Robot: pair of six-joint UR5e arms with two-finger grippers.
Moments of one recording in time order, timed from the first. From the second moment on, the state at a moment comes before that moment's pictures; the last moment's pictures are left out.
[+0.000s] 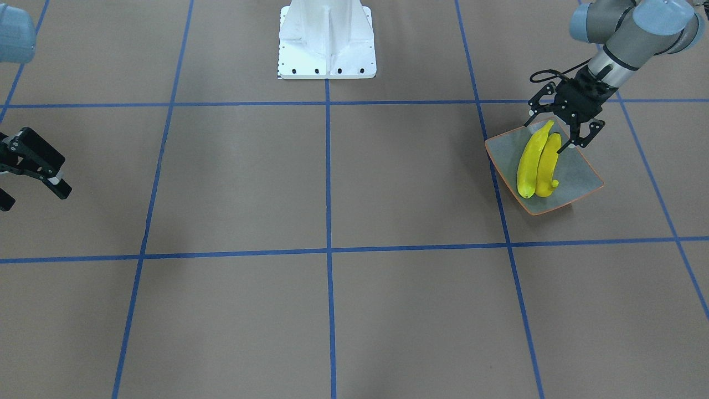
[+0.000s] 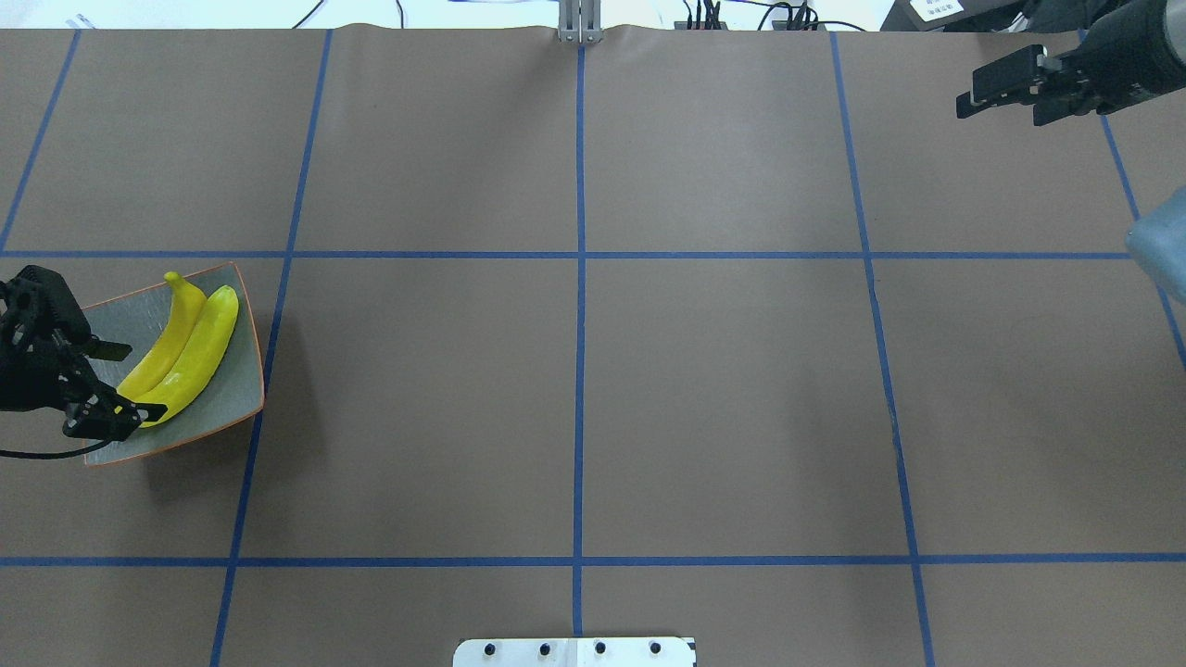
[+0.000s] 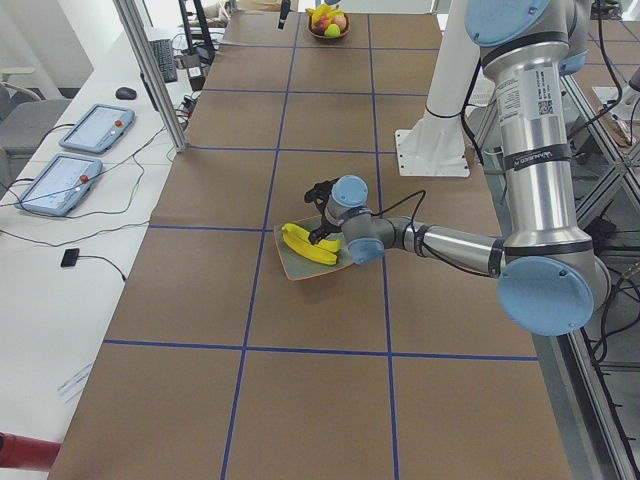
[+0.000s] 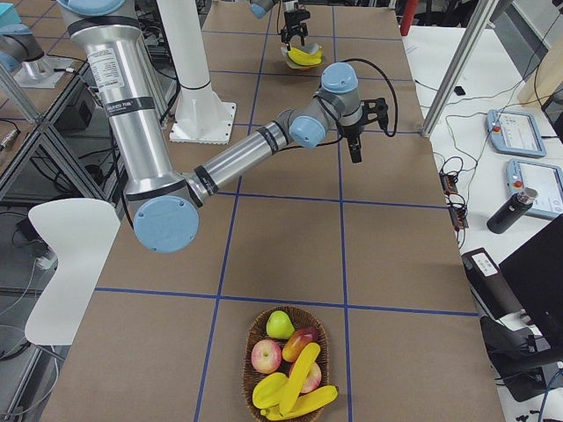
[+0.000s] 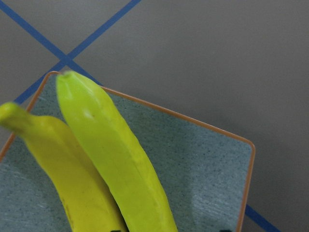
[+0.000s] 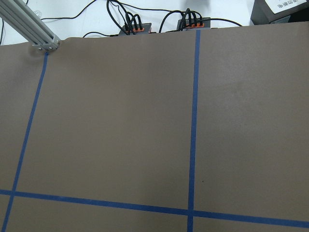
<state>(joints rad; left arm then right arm) -0.81 -1.36 -1.86 -2.52 -2.07 -0.28 1.19 -1.30 1.88 -1.27 2.23 0.81</state>
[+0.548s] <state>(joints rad) -1.04 -1.39 -1.87 -2.47 -2.24 -0.39 1.32 -1.41 1.84 -1.28 2.31 0.51</state>
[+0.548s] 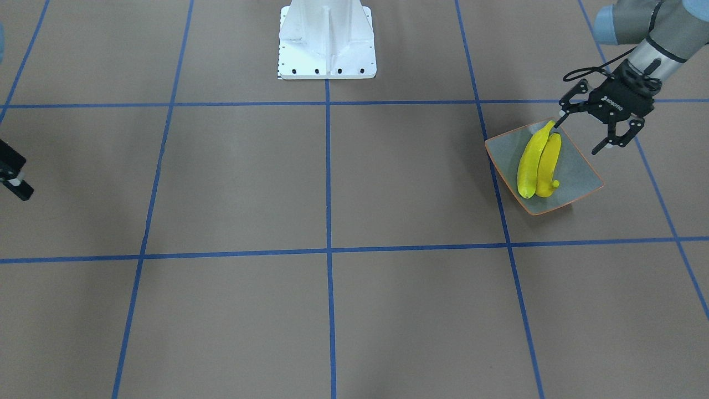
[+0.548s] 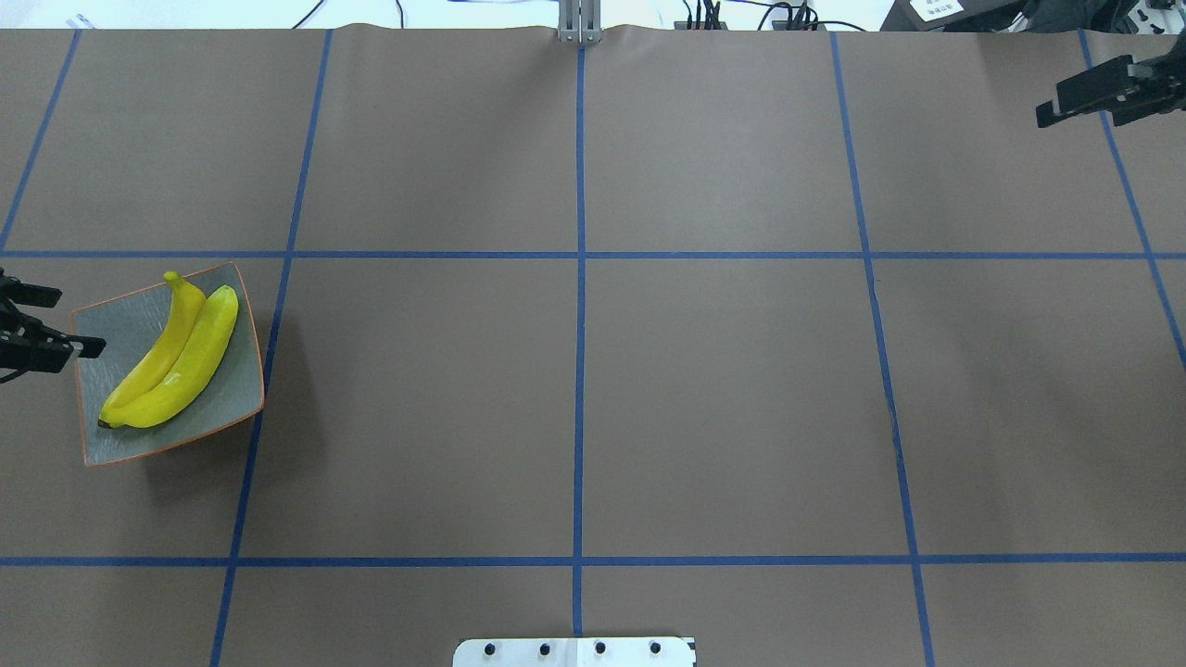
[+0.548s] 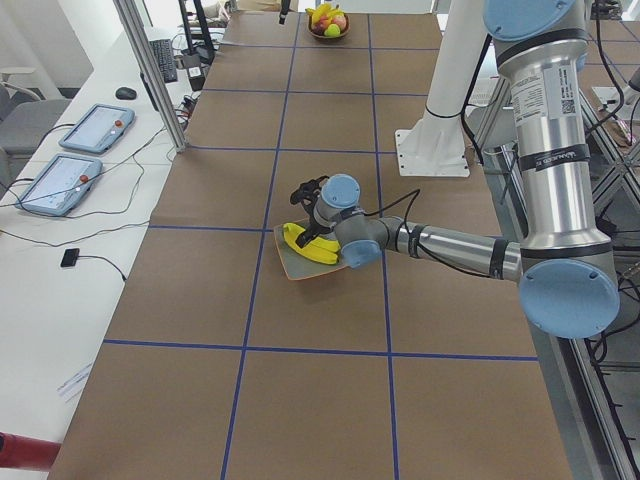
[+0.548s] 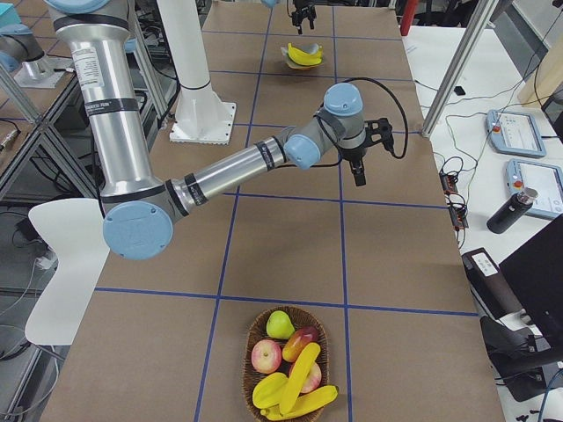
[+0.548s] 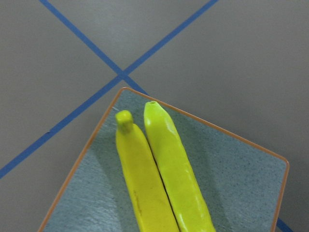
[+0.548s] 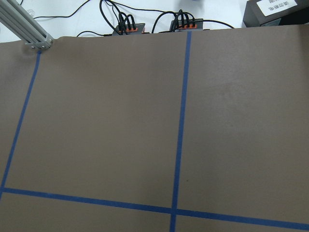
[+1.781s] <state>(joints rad) -1.07 -1.44 -1.88 -2.49 -2.28 -0.64 1.62 -1.60 1.40 -1.26 2.19 -0.77</state>
